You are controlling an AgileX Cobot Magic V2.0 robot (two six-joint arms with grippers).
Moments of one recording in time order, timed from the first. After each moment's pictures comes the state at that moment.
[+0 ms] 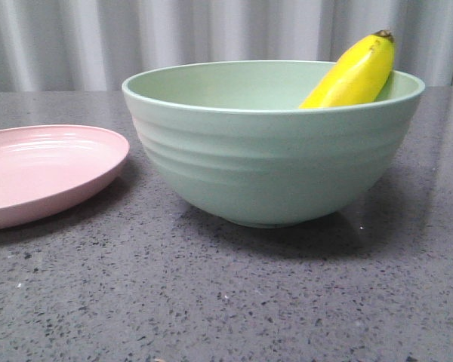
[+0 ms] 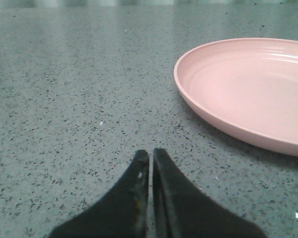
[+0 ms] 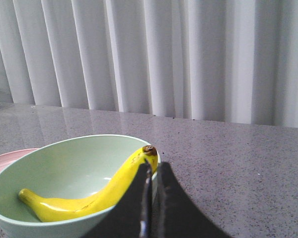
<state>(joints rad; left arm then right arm) -0.05 0.00 0.00 -0.02 0.32 -0.02 0.31 0.14 -0.21 1.01 0.06 -0.96</state>
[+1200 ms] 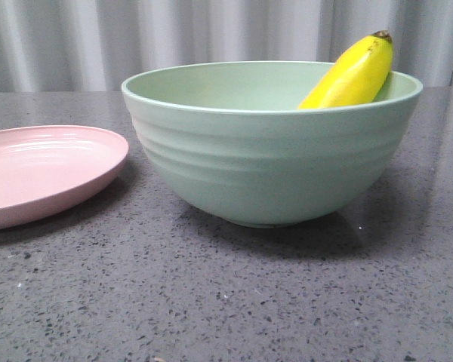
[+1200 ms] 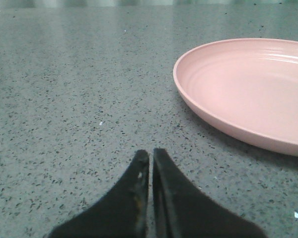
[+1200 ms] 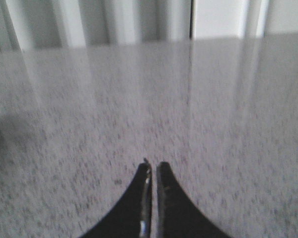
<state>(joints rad) -0.05 0.00 0.00 -0.02 0.32 -0.02 -0.15 -0.01 0.01 -0.11 0.23 0.13</state>
